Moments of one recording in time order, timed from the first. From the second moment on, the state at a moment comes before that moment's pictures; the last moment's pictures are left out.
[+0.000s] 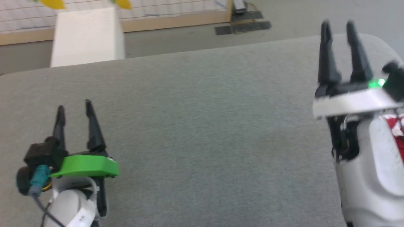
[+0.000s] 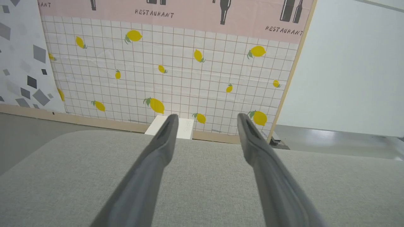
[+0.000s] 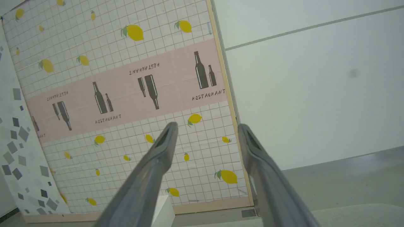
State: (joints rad) left arm -0.14 0.17 -0.02 -0.04 -0.30 0.15 -0.20; right arm -0.52 -0.05 0.00 0.21 0.35 0.13 -0.24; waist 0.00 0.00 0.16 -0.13
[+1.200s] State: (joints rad) left arm -0.06 0.09 -0.14 0.22 -0.29 0.09 -0.25; right arm 0.00 -0.05 -0.02 0.19 0.23 0.13 -0.26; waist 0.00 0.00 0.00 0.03
